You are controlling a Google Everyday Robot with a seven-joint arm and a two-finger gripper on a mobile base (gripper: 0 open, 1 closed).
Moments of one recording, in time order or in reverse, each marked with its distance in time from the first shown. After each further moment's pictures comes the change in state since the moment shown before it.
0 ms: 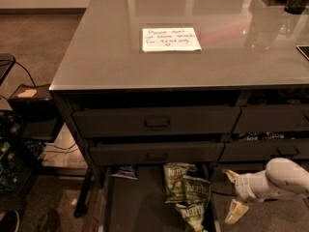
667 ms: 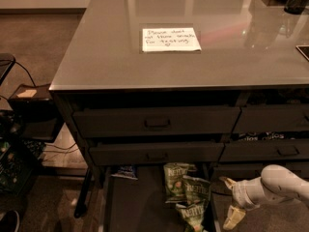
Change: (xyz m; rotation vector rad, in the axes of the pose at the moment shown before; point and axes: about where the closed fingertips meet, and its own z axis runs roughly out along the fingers) arm 0.025 0.011 0.042 -0.047 -0.010 0.012
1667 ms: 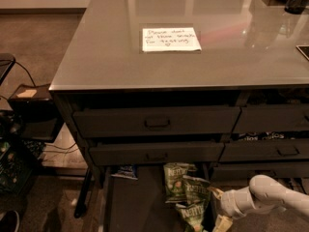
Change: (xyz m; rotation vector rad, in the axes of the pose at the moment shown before) arm -0.005 0.026 0.064 -0.080 -0.113 0.029
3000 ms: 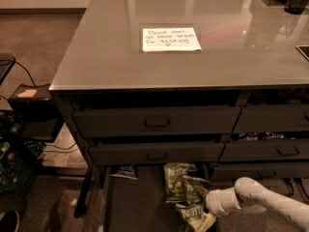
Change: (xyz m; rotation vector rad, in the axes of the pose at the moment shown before) arm -0.022 -0.020 0.068 0.008 -0.131 -0.083
